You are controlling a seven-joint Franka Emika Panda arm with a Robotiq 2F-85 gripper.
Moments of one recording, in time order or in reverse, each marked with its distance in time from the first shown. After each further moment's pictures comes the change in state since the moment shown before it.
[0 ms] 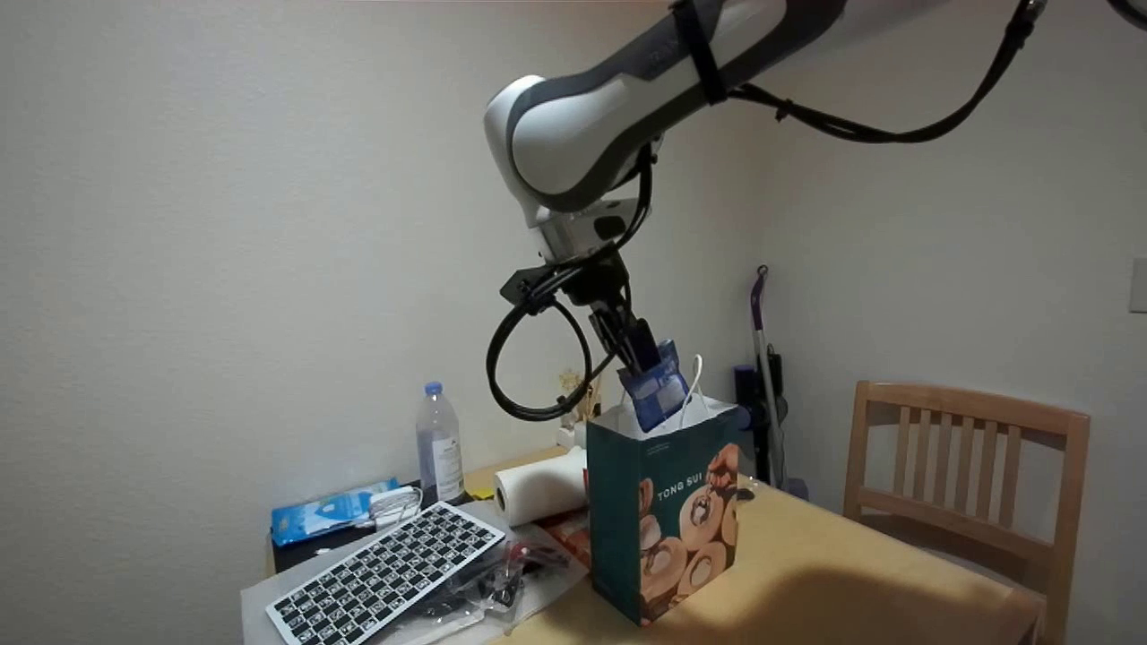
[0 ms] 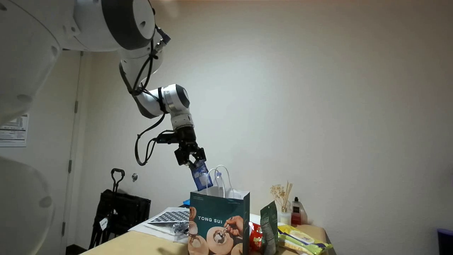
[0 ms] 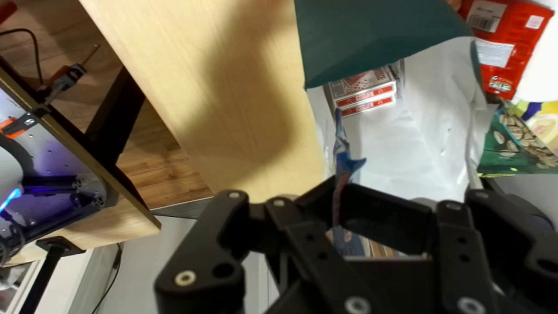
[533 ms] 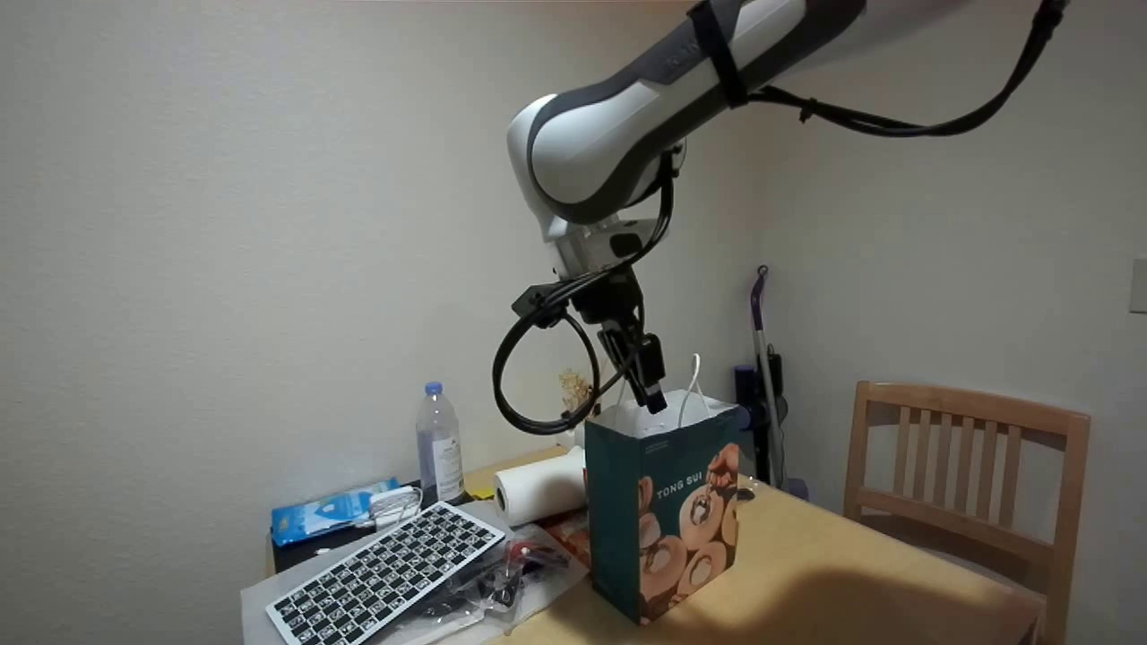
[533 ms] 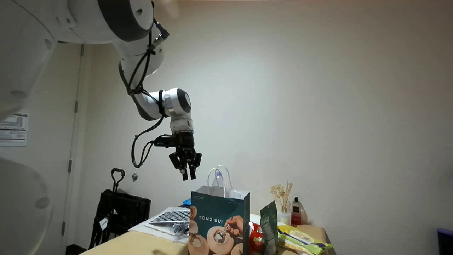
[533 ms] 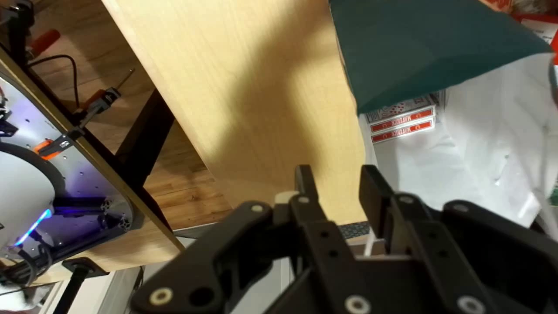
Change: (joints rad) arm -0.022 -0.043 0.001 -0.109 0.091 0.066 0.000
